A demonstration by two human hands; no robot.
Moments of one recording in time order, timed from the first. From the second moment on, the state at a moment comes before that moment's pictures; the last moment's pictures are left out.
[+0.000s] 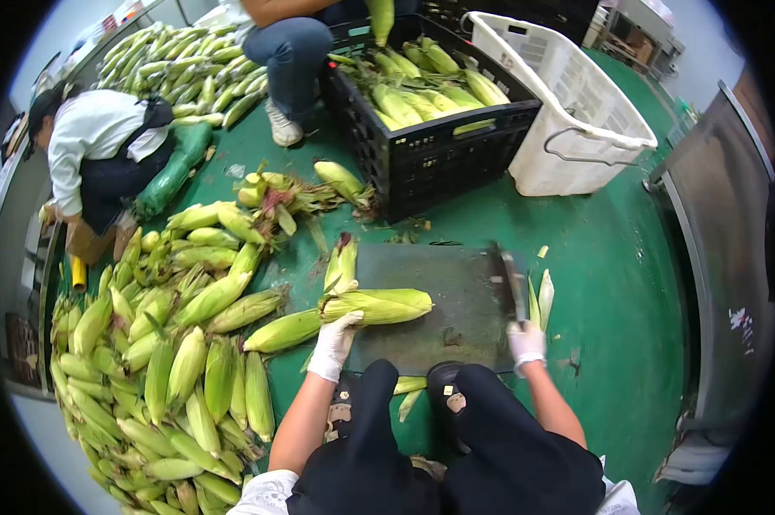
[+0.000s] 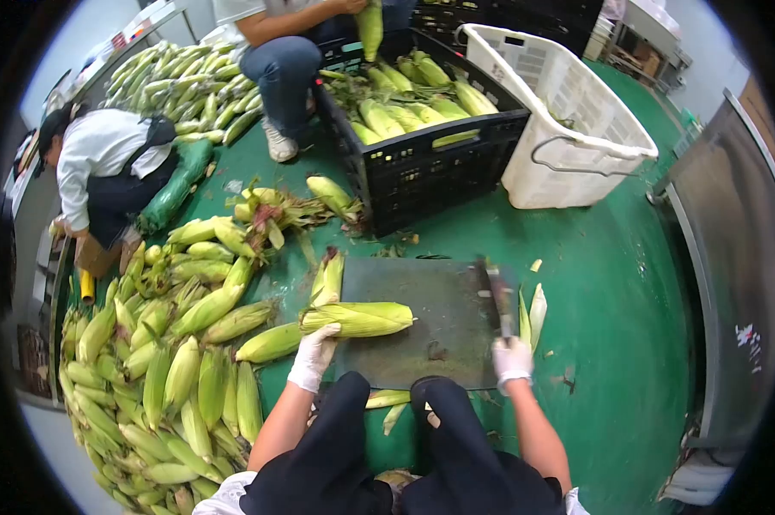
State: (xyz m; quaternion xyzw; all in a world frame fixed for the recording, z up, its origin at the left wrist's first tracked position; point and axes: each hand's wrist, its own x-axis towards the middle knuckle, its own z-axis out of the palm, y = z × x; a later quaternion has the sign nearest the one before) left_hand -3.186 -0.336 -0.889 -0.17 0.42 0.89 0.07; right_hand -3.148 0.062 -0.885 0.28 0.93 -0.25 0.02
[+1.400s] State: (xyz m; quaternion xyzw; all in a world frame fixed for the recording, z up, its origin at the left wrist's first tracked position) left_hand -3.185 -0.284 -0.783 0.00 0.87 0.49 0.12; right_hand -3.178 -0.030 -0.863 -0.05 0.96 -0.22 -0.14
